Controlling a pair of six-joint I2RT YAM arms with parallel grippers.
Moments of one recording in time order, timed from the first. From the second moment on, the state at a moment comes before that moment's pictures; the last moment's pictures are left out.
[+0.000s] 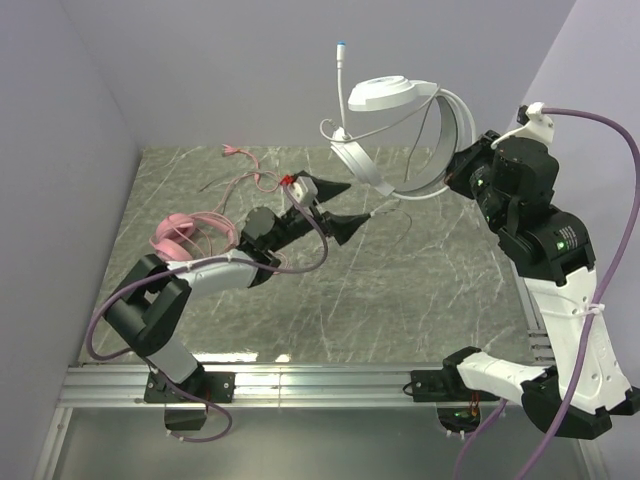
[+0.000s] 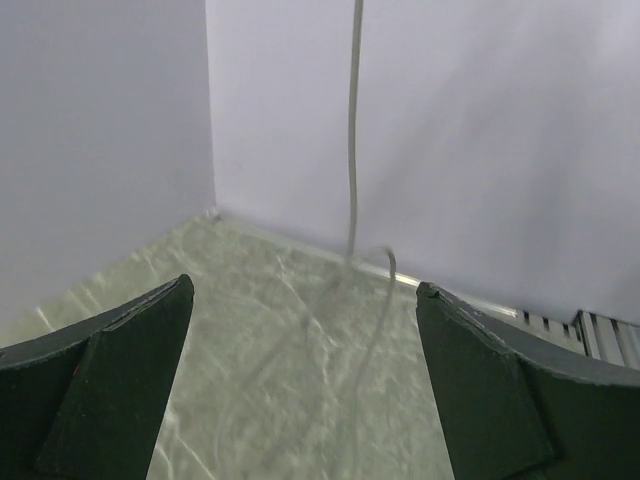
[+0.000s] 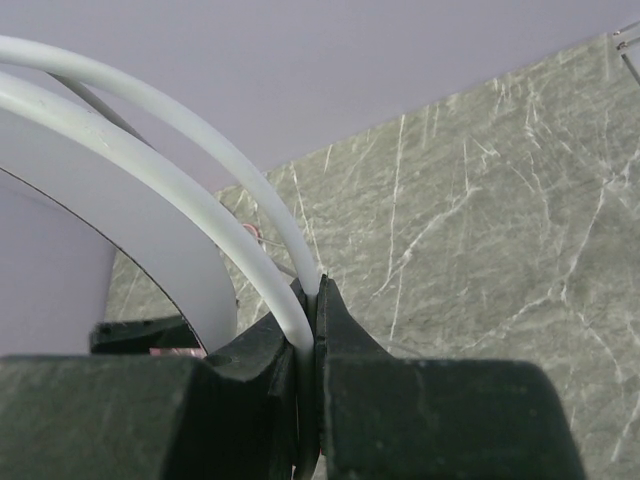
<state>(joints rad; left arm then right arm) -0.70 1.60 0.89 1.13 0.42 -0.24 0.43 1.11 1.72 -0.86 0.40 0.60</state>
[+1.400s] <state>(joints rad) -0.99 1.86 0.96 1.17 -0.09 -0.44 0.43 1.11 1.73 -0.85 0.40 0.69</state>
